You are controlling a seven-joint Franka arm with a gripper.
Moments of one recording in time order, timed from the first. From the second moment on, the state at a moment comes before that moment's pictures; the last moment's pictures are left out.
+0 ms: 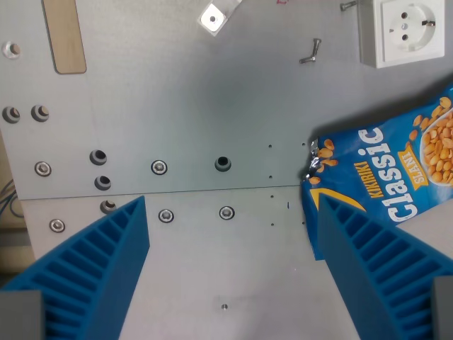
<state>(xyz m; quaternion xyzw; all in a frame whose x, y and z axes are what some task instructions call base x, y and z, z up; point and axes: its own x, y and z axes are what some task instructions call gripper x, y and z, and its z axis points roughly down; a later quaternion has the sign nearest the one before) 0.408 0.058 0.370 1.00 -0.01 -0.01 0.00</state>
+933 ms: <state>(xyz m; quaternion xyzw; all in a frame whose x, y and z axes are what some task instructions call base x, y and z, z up) 0.467 0.062 0.368 1.00 -0.01 0.01 0.00</state>
